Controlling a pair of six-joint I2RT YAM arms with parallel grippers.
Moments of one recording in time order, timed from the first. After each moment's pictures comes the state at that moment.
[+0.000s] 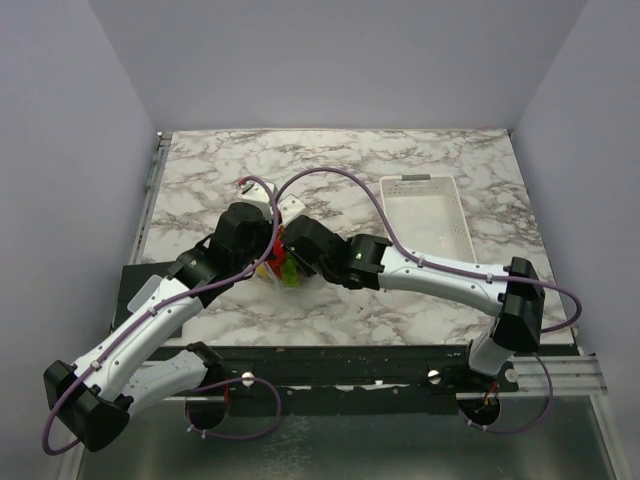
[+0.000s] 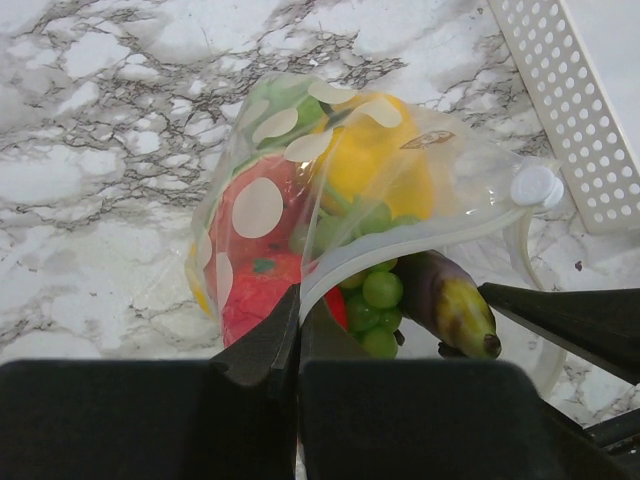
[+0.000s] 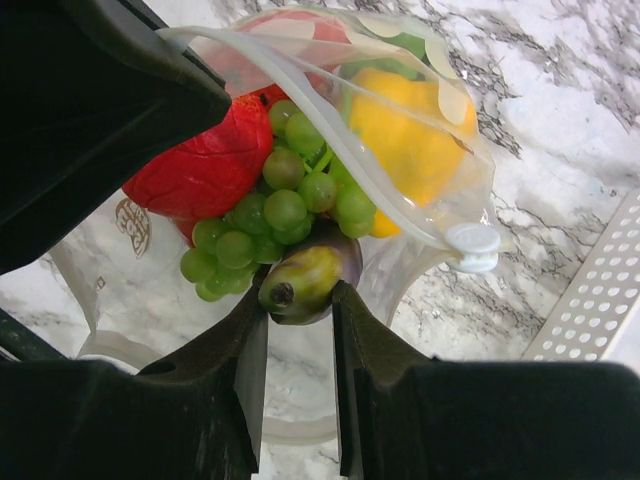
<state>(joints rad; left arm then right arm) -0.65 0.96 0.92 -0.50 -0.23 -0.26 1.19 1.67 1.47 -0.54 0.47 0.19</state>
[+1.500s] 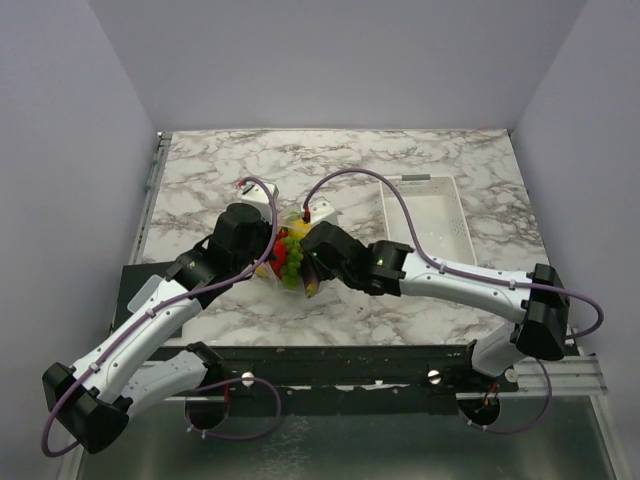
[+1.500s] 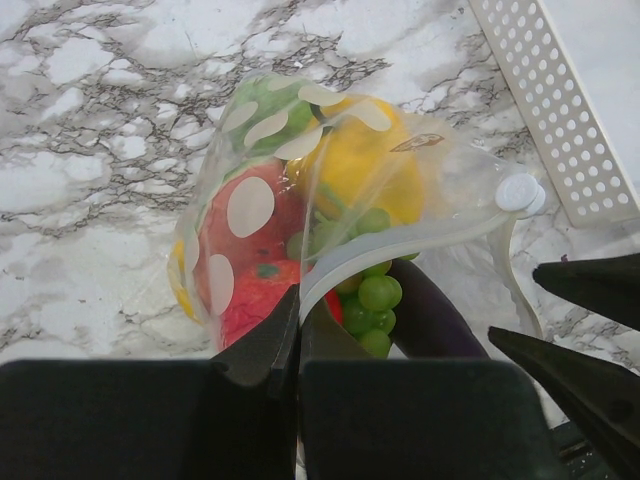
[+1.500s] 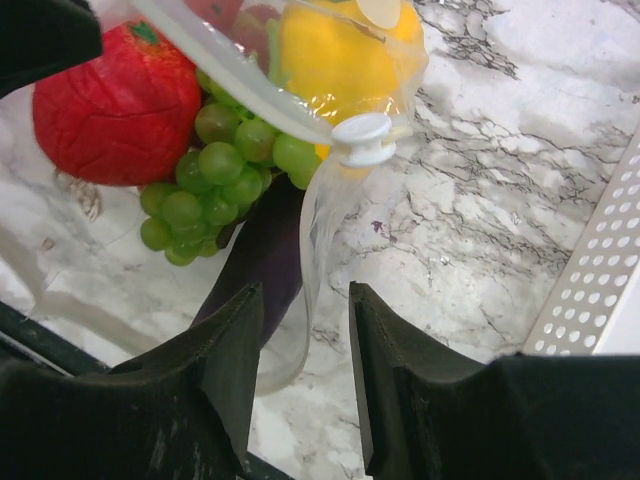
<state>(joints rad) -0.64 0.95 0.91 -0.50 -0.21 -0.26 1.17 1.53 1.30 -0.52 0.50 0.36</state>
